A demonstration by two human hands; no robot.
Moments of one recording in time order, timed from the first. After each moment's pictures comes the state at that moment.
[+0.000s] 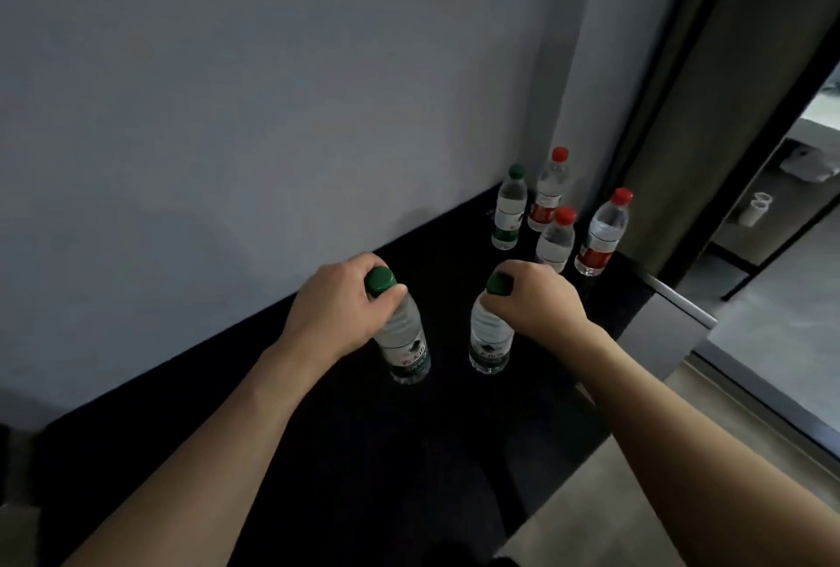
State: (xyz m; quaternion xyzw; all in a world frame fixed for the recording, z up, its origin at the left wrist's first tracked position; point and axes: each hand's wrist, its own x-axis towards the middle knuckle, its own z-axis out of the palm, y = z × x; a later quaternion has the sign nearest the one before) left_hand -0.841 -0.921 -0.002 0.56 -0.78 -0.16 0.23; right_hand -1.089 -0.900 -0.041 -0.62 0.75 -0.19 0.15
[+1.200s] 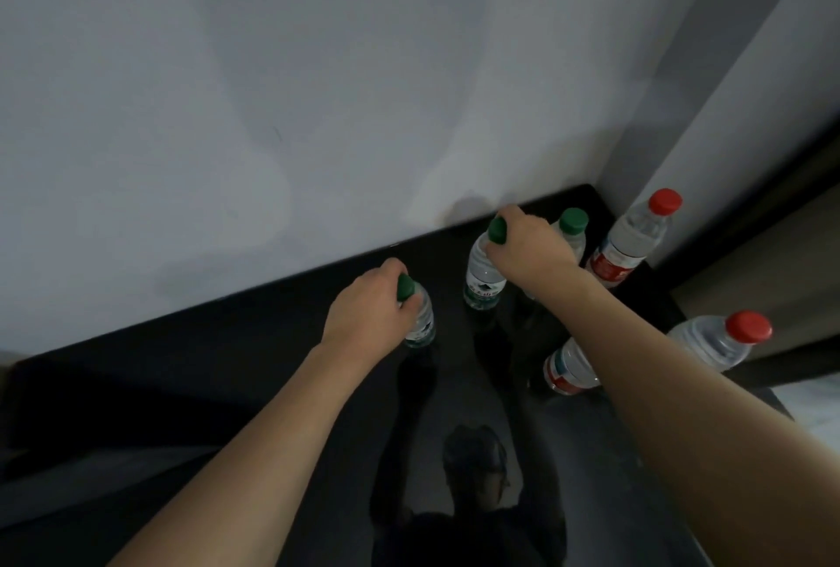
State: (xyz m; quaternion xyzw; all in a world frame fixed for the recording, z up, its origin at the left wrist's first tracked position) left_hand -0.978 -1.121 -0.108 0.72 -0.67 -0.19 0.10; right_hand -1.177 -1.215 -0.117 -0.71 0.66 -0.08 0.24
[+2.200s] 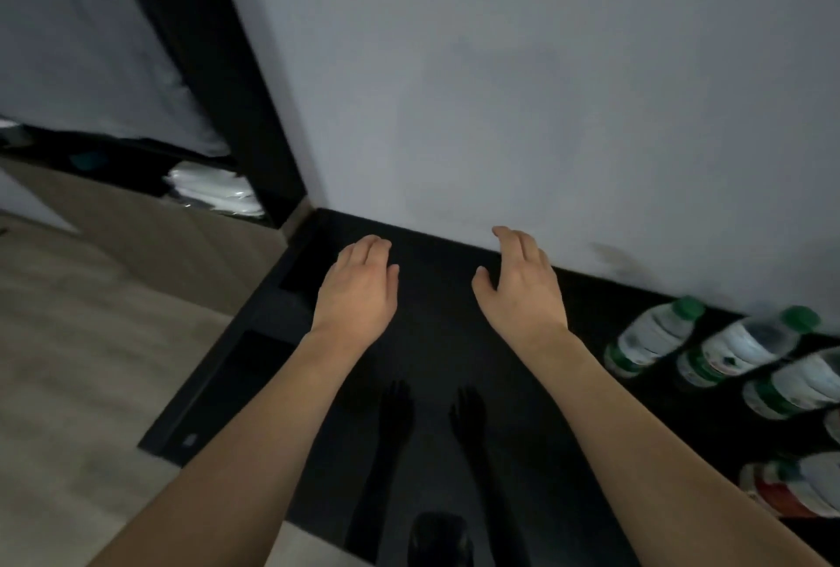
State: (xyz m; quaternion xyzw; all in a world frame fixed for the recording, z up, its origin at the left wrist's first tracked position) left_hand -0.753 -0.860 -0.062 0.87 -0.47 0.03 0.17; right_hand -0.911 -0.993 -0.056 -0.88 0.39 -0.21 0.17
